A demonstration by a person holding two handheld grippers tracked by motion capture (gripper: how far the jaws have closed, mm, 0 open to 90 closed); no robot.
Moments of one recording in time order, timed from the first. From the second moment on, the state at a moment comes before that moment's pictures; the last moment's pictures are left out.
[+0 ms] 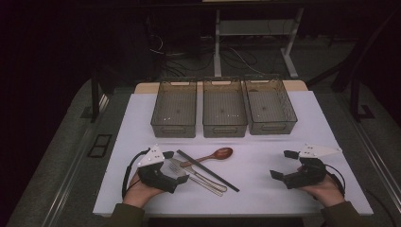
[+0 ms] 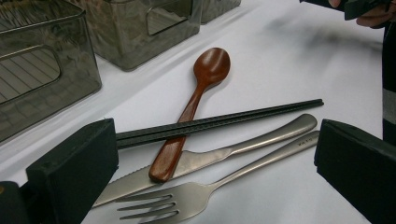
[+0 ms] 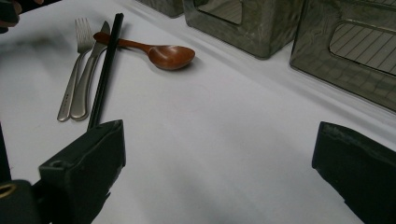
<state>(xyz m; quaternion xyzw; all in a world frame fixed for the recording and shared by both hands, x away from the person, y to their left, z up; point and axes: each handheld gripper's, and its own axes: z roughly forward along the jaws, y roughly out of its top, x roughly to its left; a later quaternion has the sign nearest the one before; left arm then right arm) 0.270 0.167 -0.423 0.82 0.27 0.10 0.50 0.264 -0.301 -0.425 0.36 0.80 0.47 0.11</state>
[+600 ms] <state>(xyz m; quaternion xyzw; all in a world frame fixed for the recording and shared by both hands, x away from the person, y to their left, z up) 0.278 0.161 -0.417 0.83 0.27 0.10 0.49 0.266 -0.298 -0.426 0.35 0.80 0.47 0.10</state>
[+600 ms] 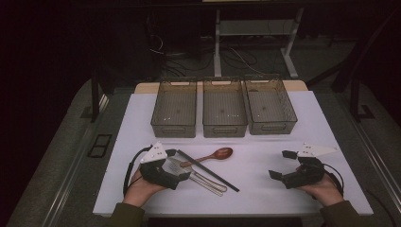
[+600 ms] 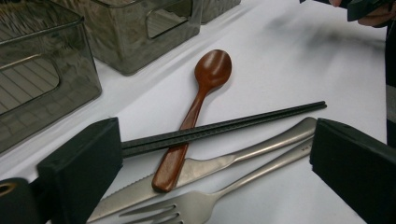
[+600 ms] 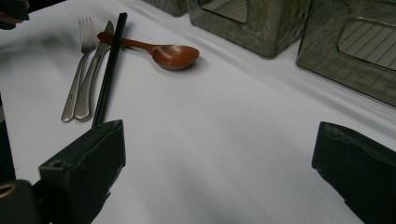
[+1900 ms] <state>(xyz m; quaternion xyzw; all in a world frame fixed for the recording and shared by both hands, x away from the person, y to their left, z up) 0.310 0.097 -0.420 0.90 0.14 0.04 0.41 0.267 -0.291 -0.429 0.35 0.81 0.46 0.08</state>
